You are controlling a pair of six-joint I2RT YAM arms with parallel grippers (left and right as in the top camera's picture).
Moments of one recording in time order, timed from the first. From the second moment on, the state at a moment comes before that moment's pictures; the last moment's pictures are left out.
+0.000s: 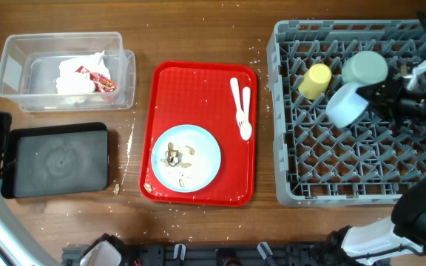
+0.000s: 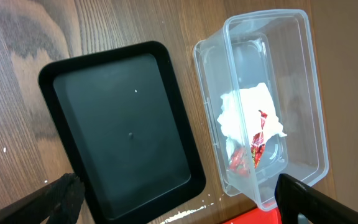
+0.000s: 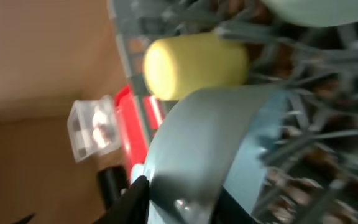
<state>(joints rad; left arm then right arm) 0.76 1.24 1.38 -1.13 0.08 -0.68 -0.59 1.74 1.35 -1.07 -0.90 0.01</state>
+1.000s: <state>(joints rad) 0.76 1.24 1.38 -1.13 0.08 -0.68 0.46 1.95 1.85 -1.14 -0.05 0.25</state>
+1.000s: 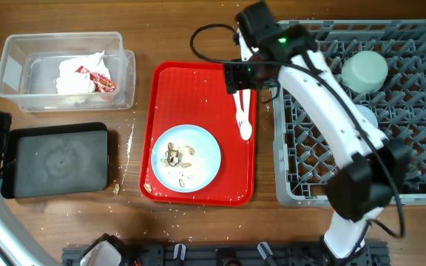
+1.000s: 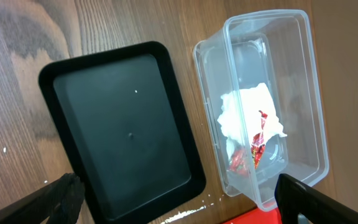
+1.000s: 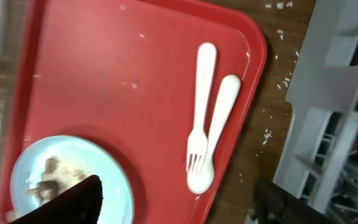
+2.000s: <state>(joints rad) 0.76 1.24 1.38 -1.13 0.08 -0.68 0.50 2.32 1.84 -0.98 0.08 0.37</state>
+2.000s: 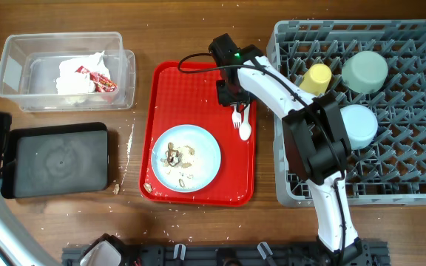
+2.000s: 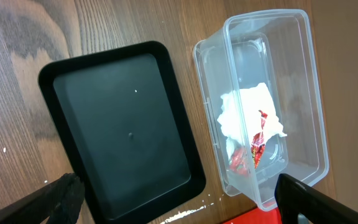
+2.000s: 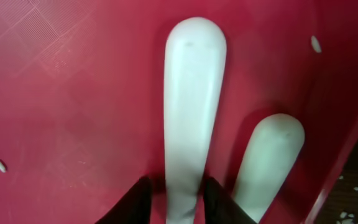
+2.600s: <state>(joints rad) 0.76 1.24 1.38 -1.13 0.08 -0.68 0.44 2.07 1.84 -1.06 0.07 0.38</state>
